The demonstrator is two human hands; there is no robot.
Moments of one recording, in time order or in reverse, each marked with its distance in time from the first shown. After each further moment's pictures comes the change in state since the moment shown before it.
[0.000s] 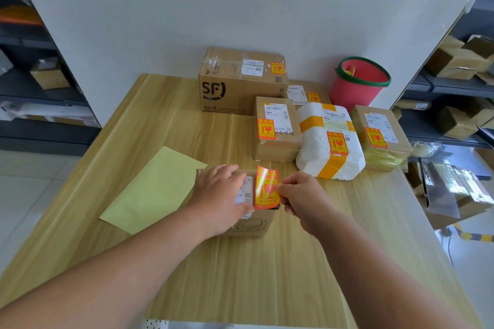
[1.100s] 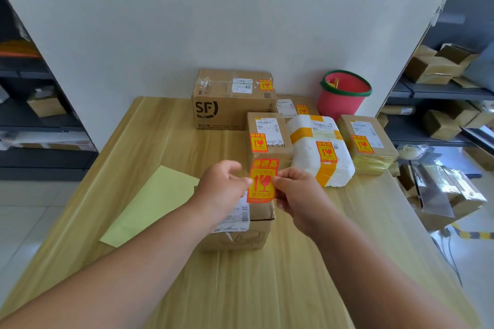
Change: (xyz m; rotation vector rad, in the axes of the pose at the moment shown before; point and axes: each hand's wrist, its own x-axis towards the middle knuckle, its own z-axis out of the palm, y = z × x) left_hand -0.002 0.036 -0.049 -0.916 0.135 -0.311; right_hand -0.028 -0.027 -0.005 0.295 -0.035 -0.114
